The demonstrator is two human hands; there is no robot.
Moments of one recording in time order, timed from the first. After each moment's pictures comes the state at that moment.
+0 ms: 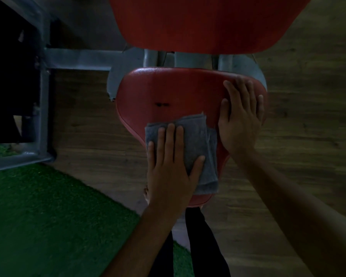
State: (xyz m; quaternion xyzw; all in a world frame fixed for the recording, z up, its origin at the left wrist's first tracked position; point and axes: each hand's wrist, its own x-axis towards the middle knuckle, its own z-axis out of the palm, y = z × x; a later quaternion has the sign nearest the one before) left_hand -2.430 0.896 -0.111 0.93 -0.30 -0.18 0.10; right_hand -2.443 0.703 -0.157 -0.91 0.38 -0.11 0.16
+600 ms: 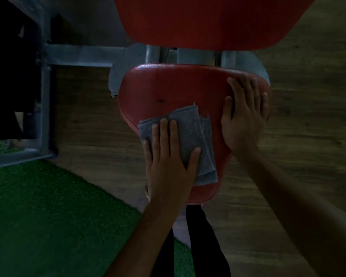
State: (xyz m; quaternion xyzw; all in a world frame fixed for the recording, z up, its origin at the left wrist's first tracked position) left_hand -2.423 0.895 -0.113 0.95 -0.24 -0.17 0.12; right_hand -2.442 0.705 -0.157 -0.90 0.39 -0.11 0.15
